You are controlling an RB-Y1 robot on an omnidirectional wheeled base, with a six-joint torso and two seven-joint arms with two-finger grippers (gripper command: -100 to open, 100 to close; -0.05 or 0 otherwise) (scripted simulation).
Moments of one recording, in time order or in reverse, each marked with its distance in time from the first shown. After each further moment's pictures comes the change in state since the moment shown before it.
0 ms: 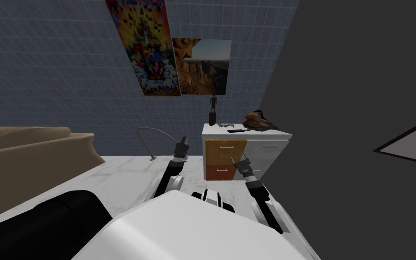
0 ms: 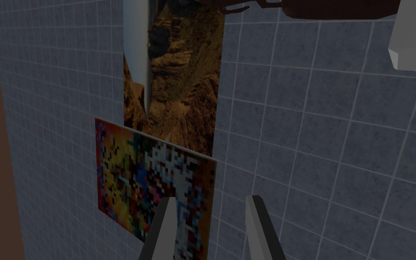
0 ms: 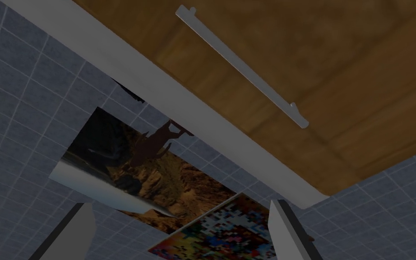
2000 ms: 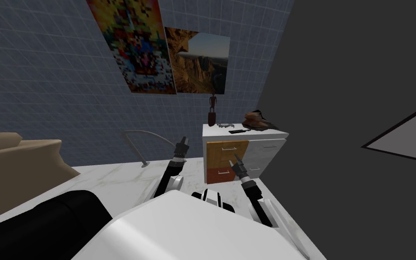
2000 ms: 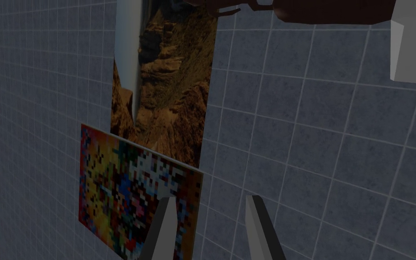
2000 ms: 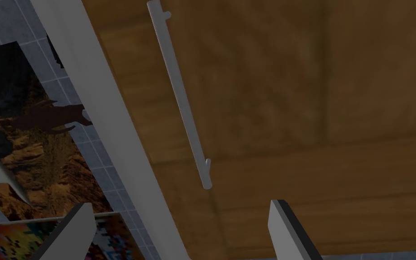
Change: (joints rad) left arm 0.000 0.000 0.000 0.000 0.000 0.000 0.000; right arm -0.038 0.024 0.024 0.134 0.139 -0.028 0.532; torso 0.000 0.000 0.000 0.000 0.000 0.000
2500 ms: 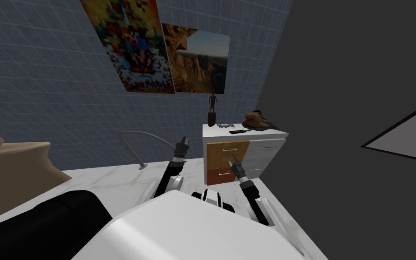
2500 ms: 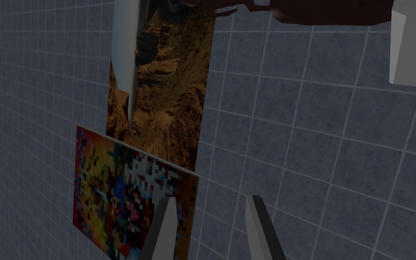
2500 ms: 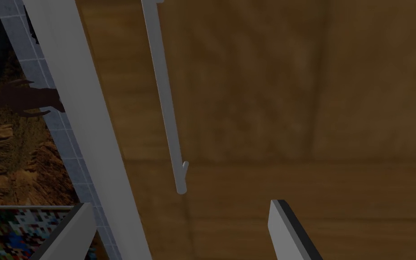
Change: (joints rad) left arm 0.000 0.000 0.000 0.000 0.000 0.000 0.000; right arm -0.011 0.022 0.008 0.036 0.030 -0.010 0.136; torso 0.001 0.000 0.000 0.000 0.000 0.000
